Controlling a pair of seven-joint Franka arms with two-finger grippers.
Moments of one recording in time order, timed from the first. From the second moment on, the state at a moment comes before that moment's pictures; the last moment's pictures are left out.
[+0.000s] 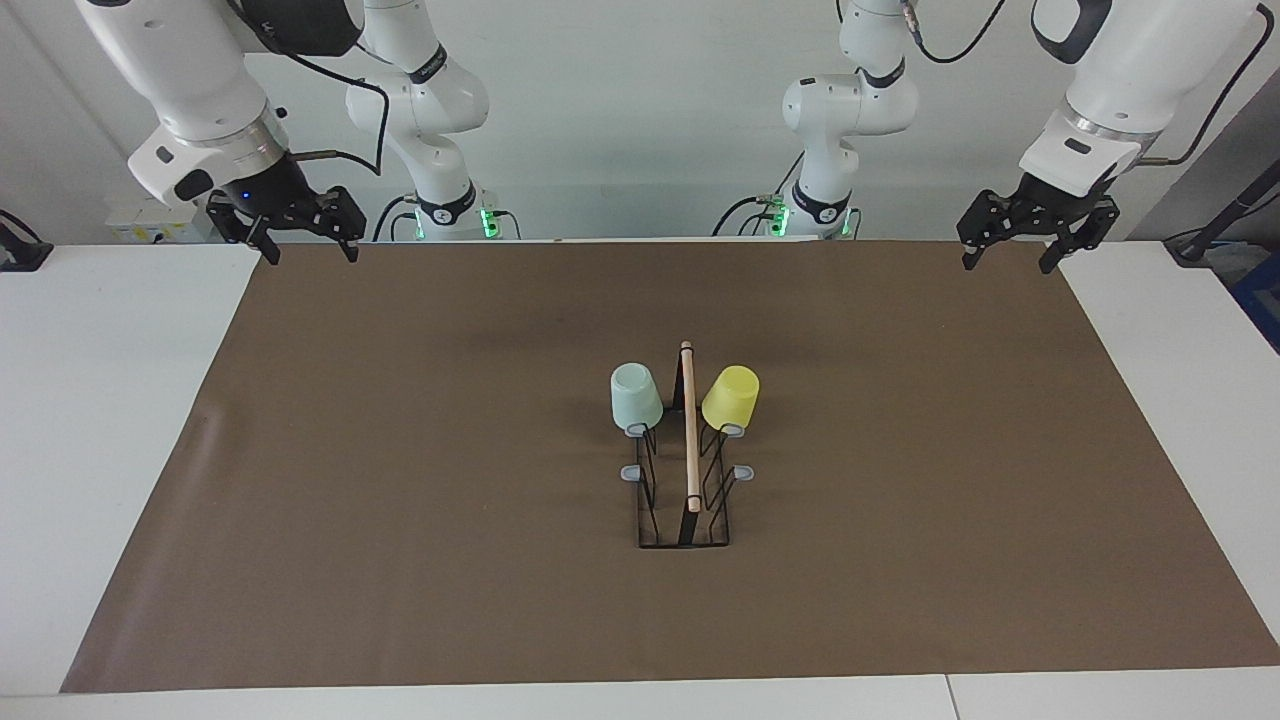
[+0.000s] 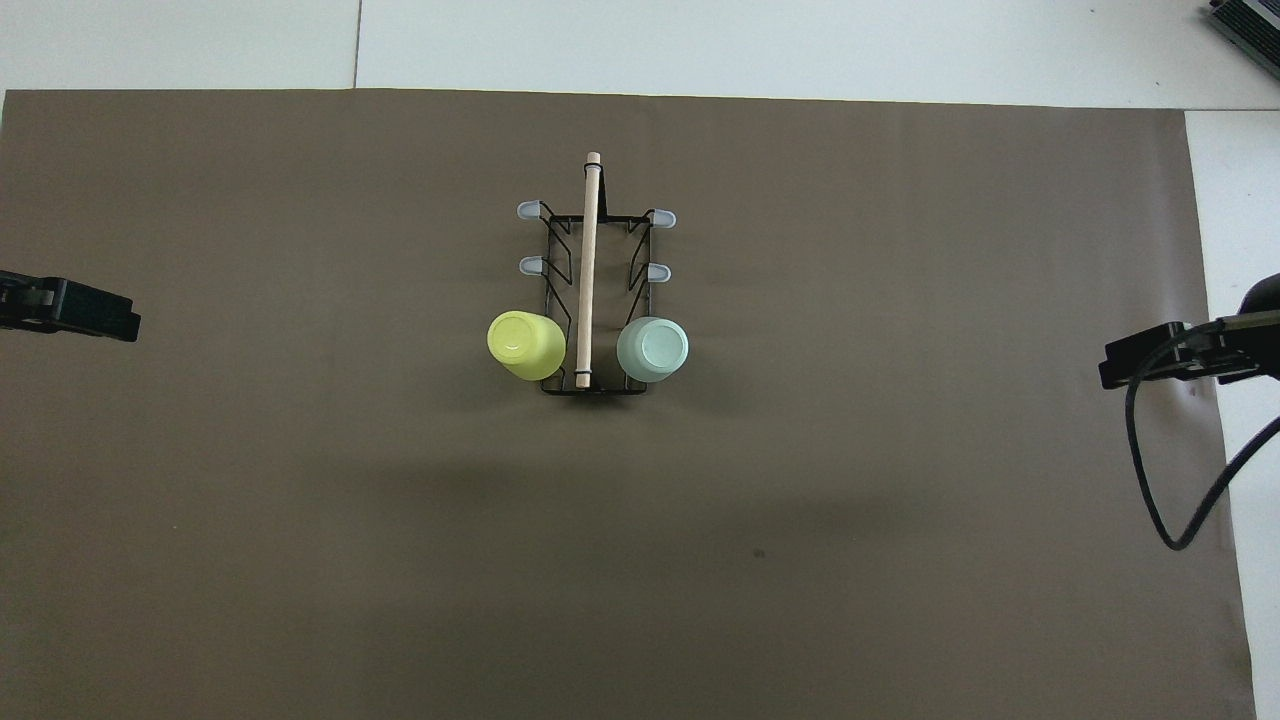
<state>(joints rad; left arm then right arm) -0.07 -0.02 0.02 -1.56 0.01 1.56 0.12 0.06 -0.04 -0.07 -1.61 -0.01 1.47 -0.03</state>
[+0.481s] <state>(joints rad) -0.07 -0.02 0.02 -1.56 0.01 1.56 0.12 0.11 -0.07 -0.05 -1.72 0.00 1.59 0.00</state>
